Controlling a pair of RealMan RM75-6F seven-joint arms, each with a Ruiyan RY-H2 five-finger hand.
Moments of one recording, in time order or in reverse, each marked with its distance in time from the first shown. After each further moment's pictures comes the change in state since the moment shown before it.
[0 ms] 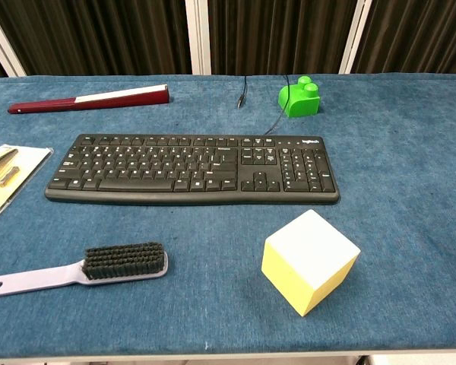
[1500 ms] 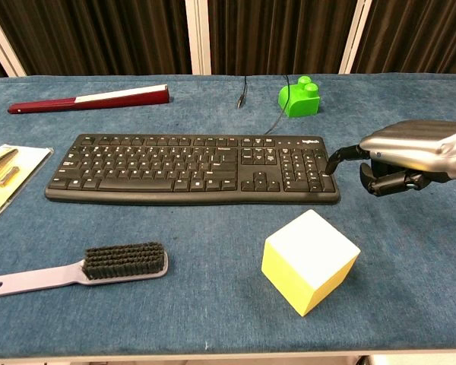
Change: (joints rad) left arm -0.030 -0.054 0.005 0.065 -0.024 -0.062 -0.027; right arm 0.481 -0.262 -0.005 -0.019 0.264 -0.654 -0.493
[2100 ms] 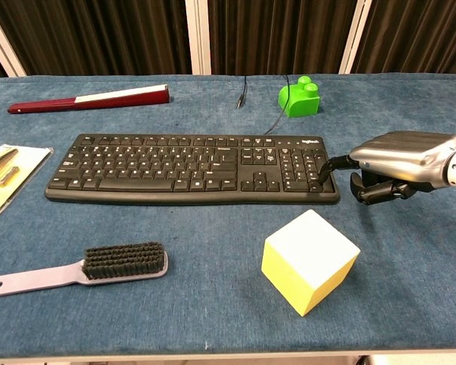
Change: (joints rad) left arm 0.008 -0.009 0.003 0.022 -0.002 0.010 -0.017; right arm 0.045 -0.039 -0.038 0.031 0.070 0.000 -0.026
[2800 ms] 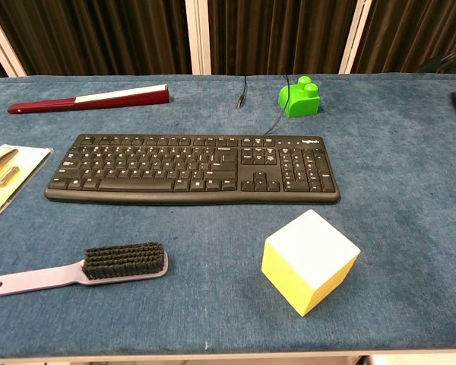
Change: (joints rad) left arm -0.010 0.010 -0.011 -0.021 0.015 0.014 0.007; right arm -0.219 0.222 -0.001 -0.124 -0.120 0.433 0.142
